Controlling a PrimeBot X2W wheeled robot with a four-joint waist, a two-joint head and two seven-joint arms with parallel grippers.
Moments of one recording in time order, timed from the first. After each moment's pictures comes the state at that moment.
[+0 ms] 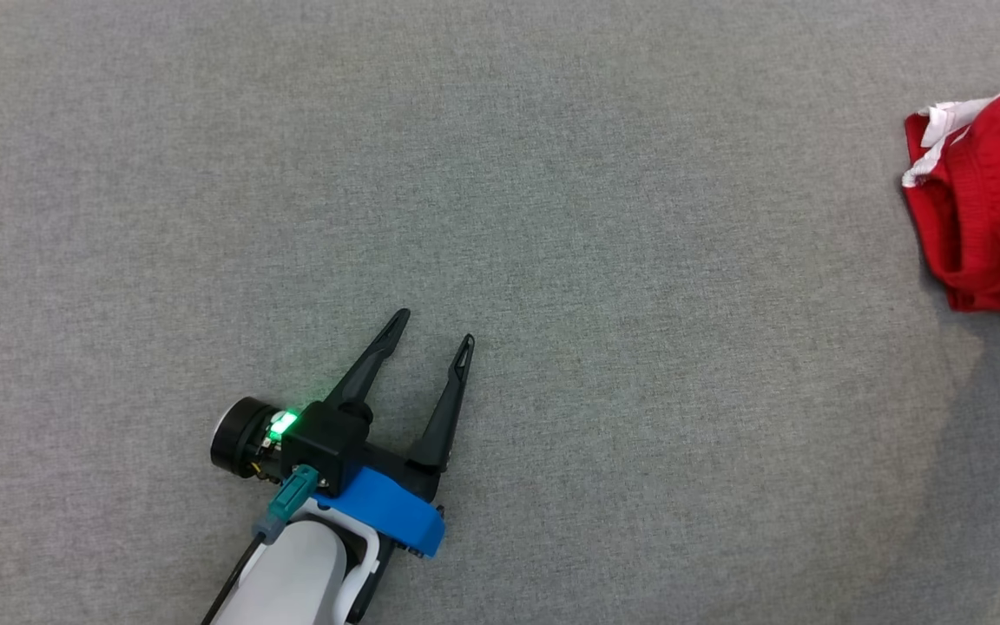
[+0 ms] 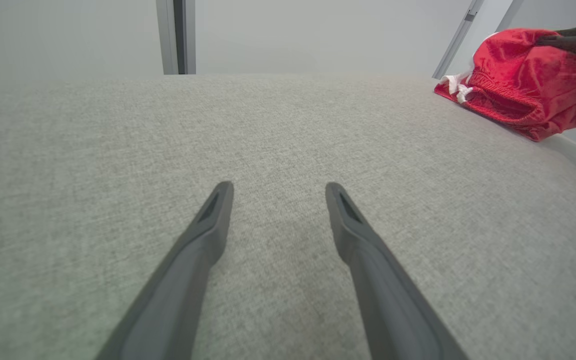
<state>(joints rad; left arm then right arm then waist) -0.31 0.11 -0.42 0.35 -0.18 -0.13 -0.27 -0.84 -0.37 -0.42 0.83 -0.46 0.13 -0.07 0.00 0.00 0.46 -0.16</state>
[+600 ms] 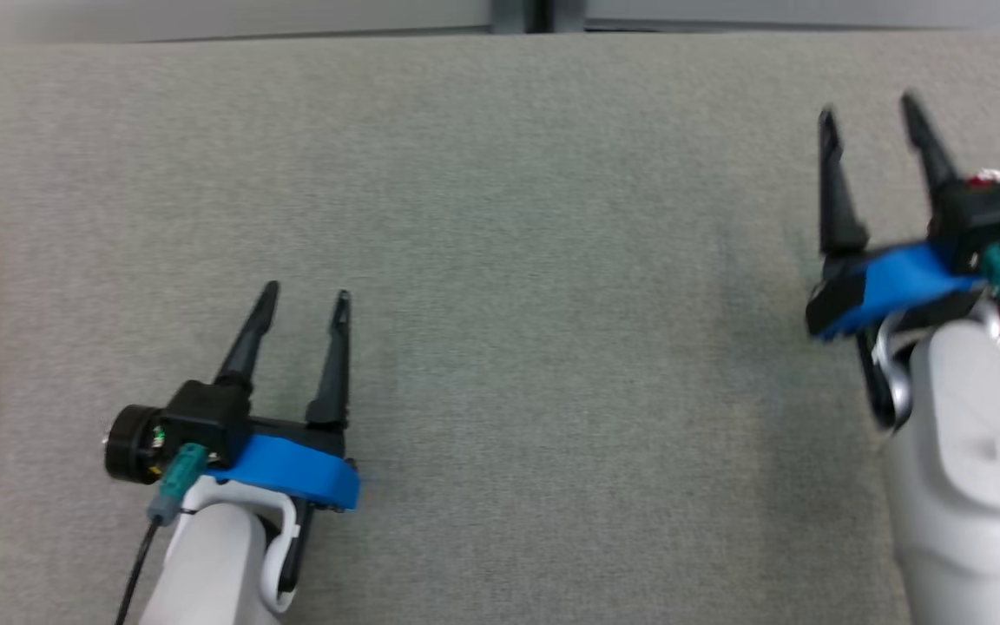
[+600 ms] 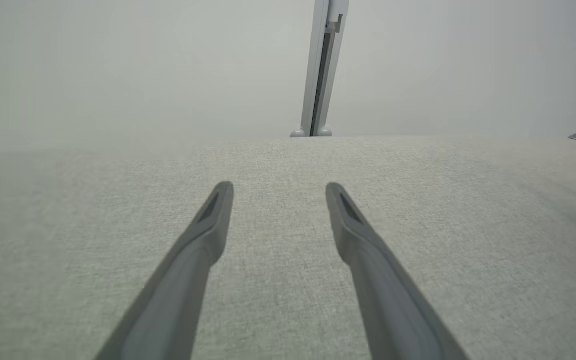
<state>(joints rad) -0.30 0.09 -0.19 0.35 -0.16 -0.12 -0.26 -0.70 -0.06 -0.15 0.52 -0.19 0.13 -0.26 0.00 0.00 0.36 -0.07</state>
